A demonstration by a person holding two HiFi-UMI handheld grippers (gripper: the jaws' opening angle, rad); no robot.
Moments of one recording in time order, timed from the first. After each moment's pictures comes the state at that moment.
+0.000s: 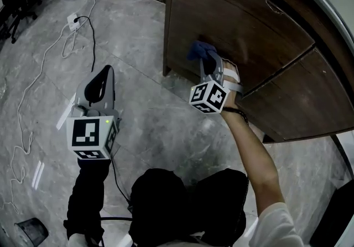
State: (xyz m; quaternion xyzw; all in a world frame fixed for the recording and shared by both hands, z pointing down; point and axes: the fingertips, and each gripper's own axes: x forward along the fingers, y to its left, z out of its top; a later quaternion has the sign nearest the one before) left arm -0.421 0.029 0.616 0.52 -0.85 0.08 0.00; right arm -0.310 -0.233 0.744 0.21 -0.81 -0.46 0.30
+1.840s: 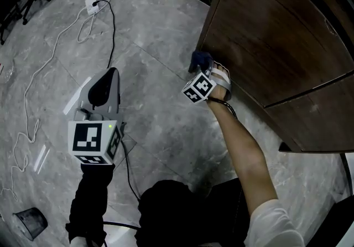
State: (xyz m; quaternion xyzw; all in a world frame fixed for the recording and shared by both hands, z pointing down) left arm -0.479 0.090 0.664 0.49 -0.87 0.08 0.04; right arm -0.410 -0.213 0.923 0.19 -0.77 -0.42 0.45
